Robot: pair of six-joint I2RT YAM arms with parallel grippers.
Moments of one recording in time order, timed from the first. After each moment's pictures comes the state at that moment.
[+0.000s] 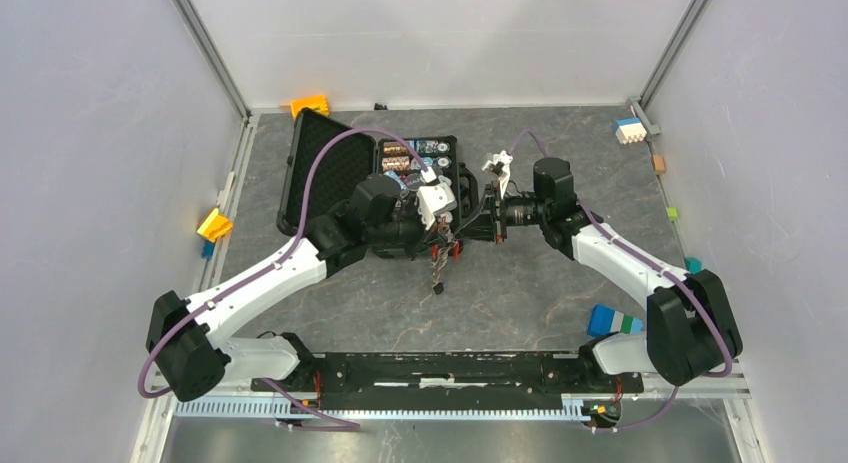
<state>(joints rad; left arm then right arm) -0.80 1.23 1.01 -0.28 0.38 0.17 0.41 1.36 0.80 0.19 -1.10 0.19</state>
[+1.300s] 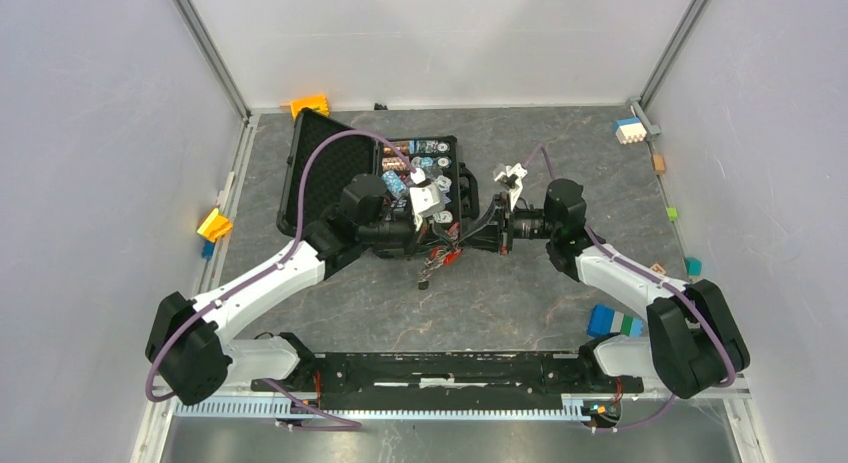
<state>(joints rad) -0.72 1.23 0.90 -0.06 0.64 0.17 0.41 1.30 0.61 0.56 -1.10 0.39</state>
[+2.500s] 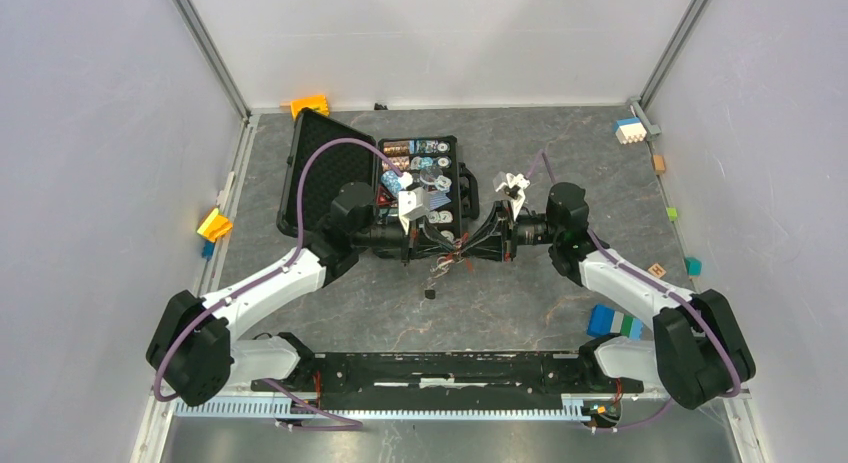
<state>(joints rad) -0.66 1.23 0.75 0.28 0.87 0.01 0.41 1.25 0.58 0.54 -1.18 0.30</state>
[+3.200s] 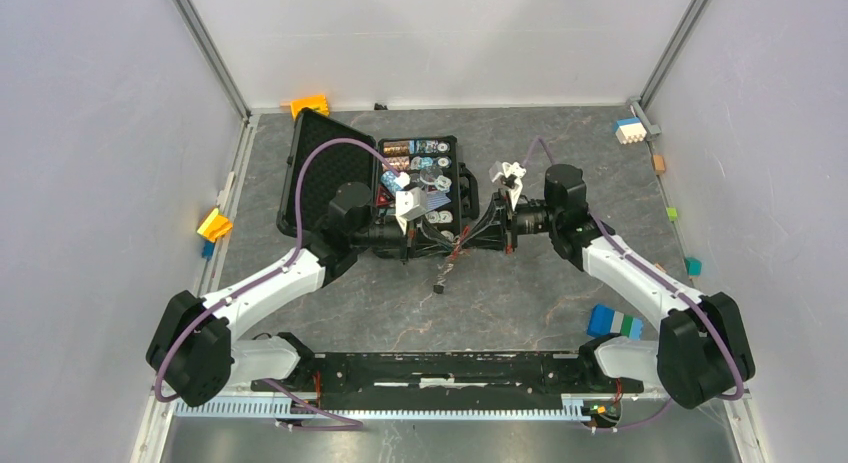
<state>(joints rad) -0.65 1.23 0.73 0.32 0.89 0.02 0.40 1.25 0.73 0.23 -1.21 0.13</state>
